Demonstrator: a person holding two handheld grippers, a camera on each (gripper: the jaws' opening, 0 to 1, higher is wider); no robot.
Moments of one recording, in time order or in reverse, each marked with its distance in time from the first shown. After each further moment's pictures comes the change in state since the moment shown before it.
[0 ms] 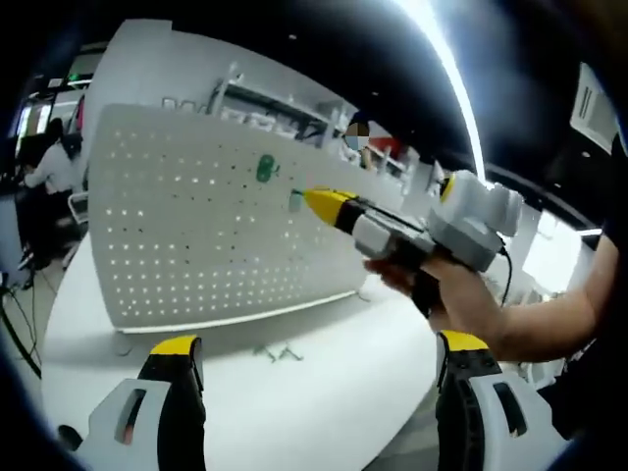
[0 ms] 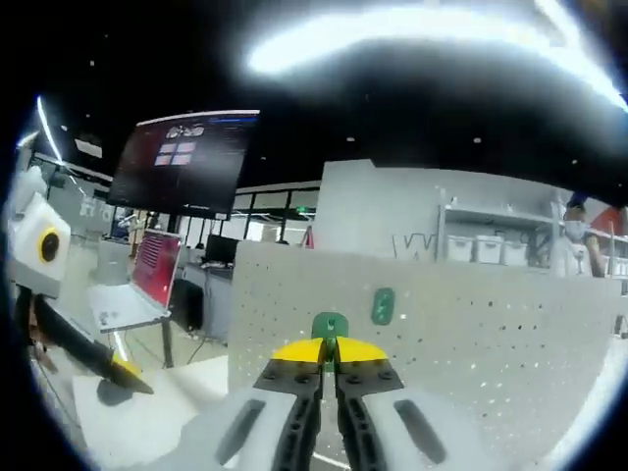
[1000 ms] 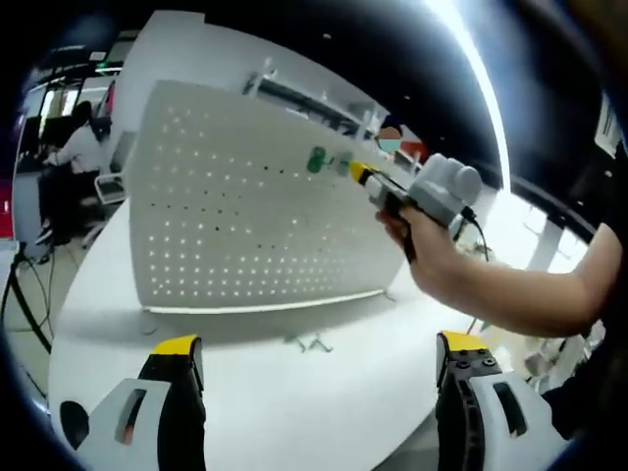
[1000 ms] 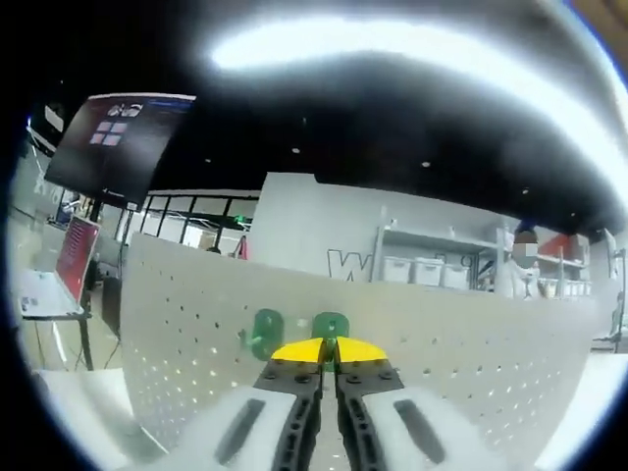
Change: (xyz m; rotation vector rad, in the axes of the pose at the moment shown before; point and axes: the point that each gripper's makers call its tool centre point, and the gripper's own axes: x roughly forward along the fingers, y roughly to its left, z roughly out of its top) left arm -0.012 0.043 -0.013 -0.081 0.001 0.101; right arm 0.062 -0.084 -0.006 -0.103 -0.064 -0.243
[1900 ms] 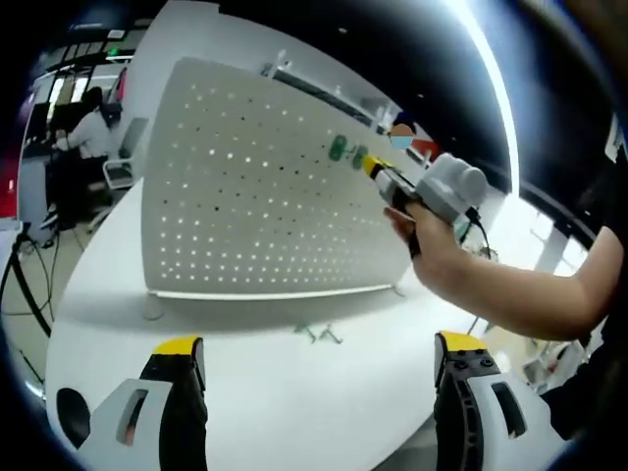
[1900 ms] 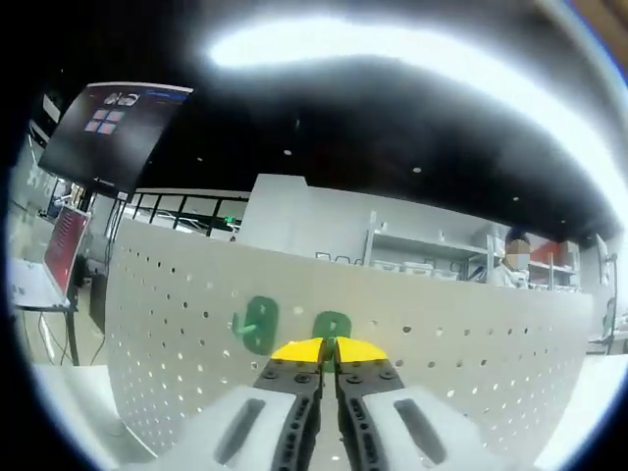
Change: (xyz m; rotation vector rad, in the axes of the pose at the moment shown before) left arm 0.004 0.017 -0.014 -0.040 0.036 0.025; right arm 0.009 0.003 -0.014 -0.018 -0.005 -0.029
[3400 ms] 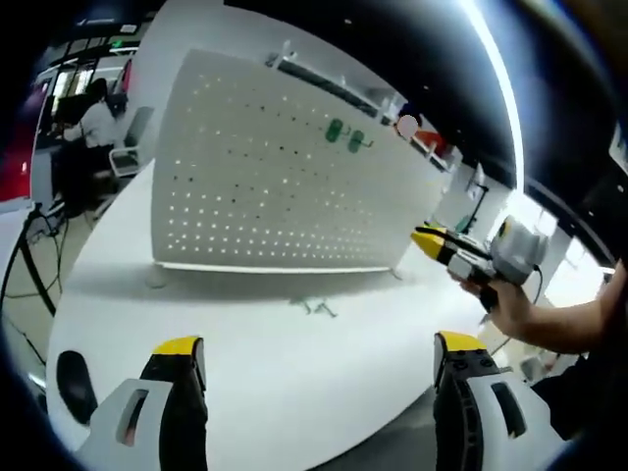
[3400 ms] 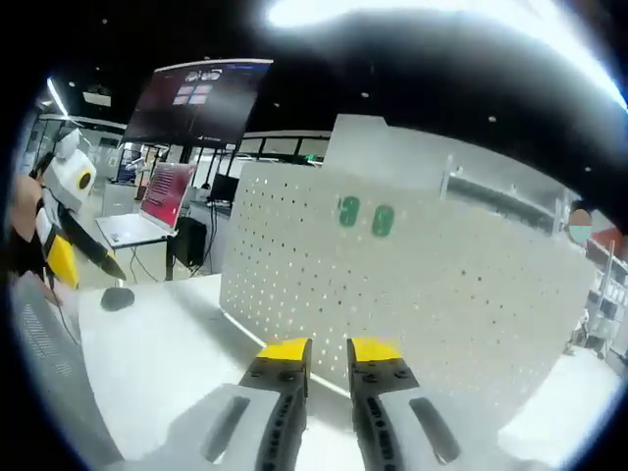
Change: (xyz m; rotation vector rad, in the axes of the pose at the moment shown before) left arm -0.029 -0.015 -0.038 -0.025 0.058 0.015; right arm -0.196 0.006 -0.057 -0.029 0.339 0.381
